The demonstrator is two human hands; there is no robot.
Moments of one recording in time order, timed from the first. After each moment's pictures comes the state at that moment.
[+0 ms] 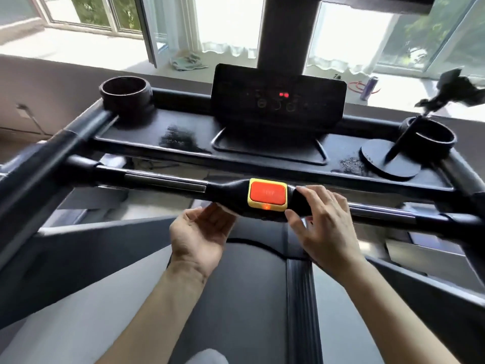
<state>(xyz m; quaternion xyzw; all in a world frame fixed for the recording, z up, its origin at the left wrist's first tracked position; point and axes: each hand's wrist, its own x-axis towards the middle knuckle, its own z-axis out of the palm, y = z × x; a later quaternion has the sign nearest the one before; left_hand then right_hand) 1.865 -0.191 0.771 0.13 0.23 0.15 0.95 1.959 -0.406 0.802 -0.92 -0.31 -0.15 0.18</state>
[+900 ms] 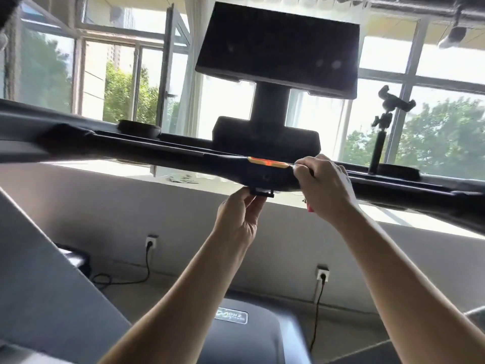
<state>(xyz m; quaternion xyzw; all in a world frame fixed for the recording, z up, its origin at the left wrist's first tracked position) 1.948 -0.243 0.689 0.22 -0.02 0.21 0.95 1.984 -0.391 0.747 -0.82 -0.30 -0.39 0.28</state>
